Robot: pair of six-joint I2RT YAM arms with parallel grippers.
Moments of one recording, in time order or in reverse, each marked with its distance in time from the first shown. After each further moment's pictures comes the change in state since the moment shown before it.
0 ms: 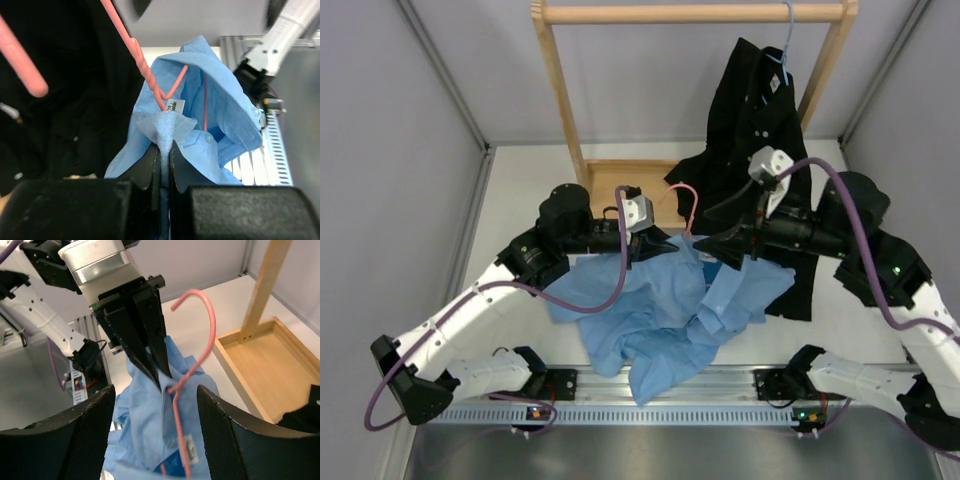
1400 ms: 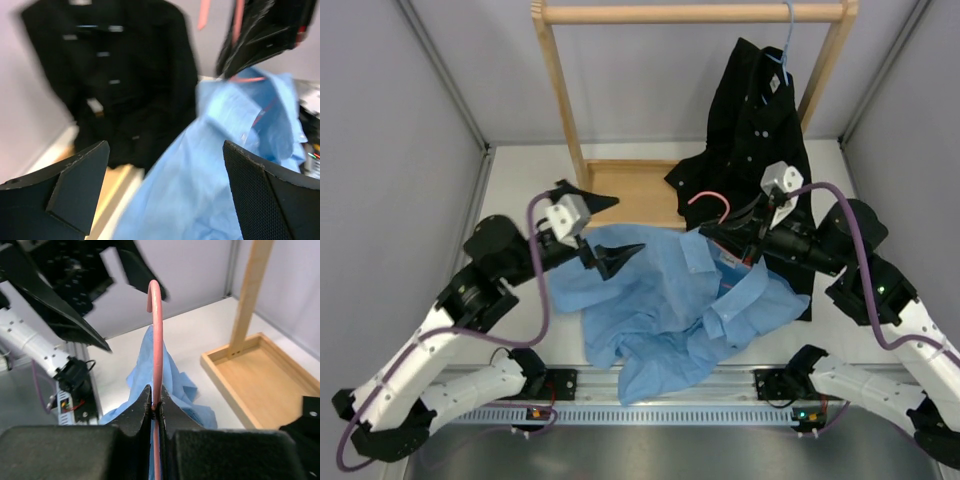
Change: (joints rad) left arm -0.003 -0.188 0.016 -0.037 -0.264 -0.050; right arm 0.000 -0.109 -0.255 0.284 0.029 0.046
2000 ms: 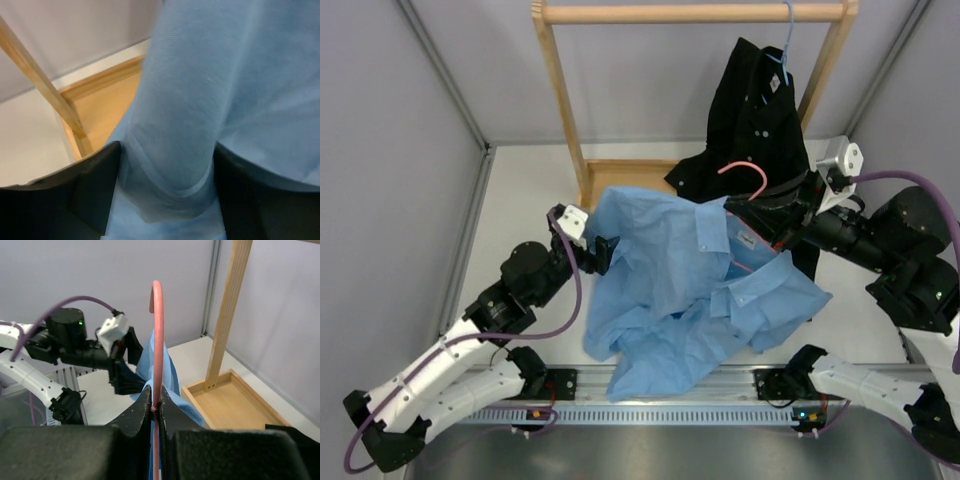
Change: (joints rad) left arm 0.001 -0.238 -0.403 0.056 -0.595 -0.109; right arm 0.000 0.037 0.296 -0.120 0.087 -0.040
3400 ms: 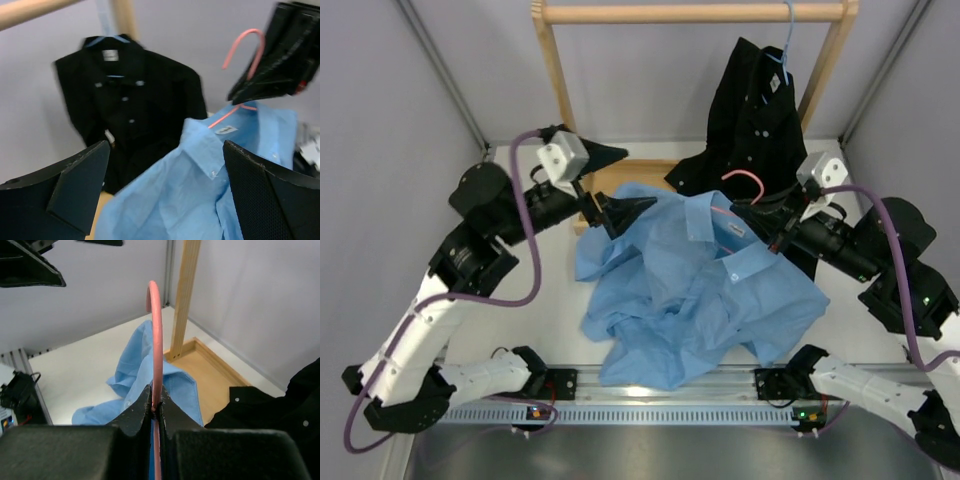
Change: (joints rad) left arm 0.037 0.359 0.726 -0.114 0.449 -0.009; right arm 0.000 -0.050 -0.085 -0.061 0.183 -0.097
